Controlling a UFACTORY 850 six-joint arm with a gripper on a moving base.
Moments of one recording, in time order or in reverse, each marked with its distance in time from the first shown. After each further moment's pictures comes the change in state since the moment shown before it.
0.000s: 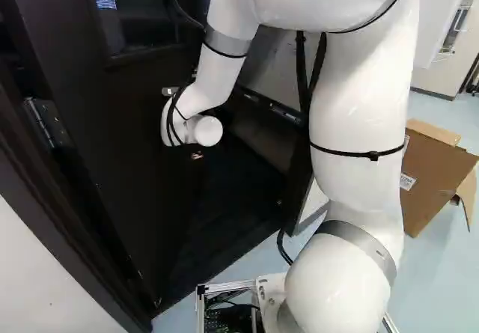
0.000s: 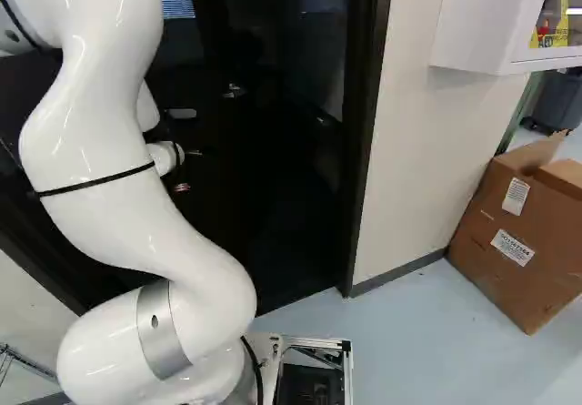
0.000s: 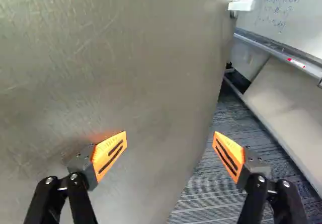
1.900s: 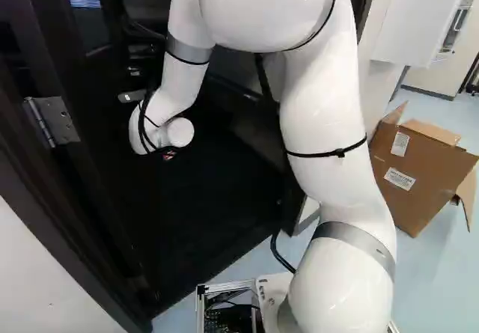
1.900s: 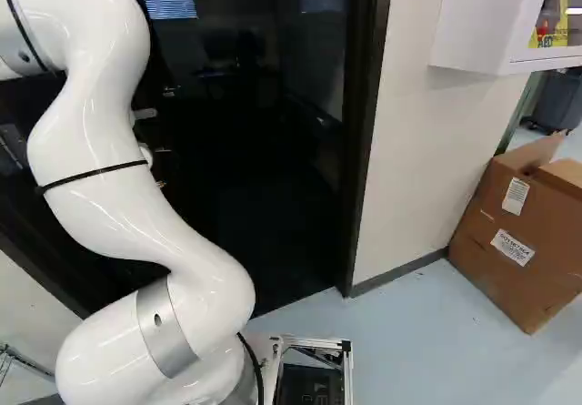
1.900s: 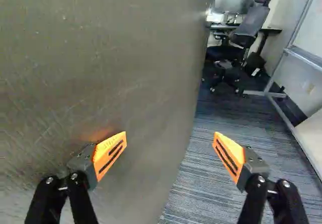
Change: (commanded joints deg) arm 7.3 -8.6 -10.7 -11.8 0.0 0.0
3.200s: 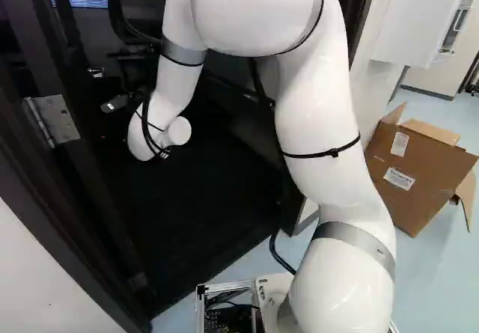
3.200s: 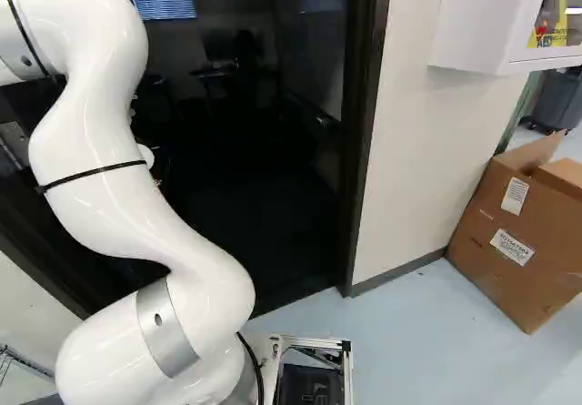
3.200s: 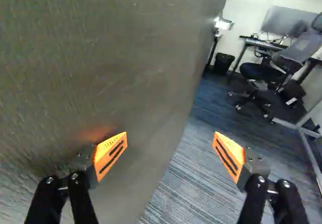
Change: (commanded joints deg) arm 1.0 -1.6 -2.0 -16.7 0.0 0.0
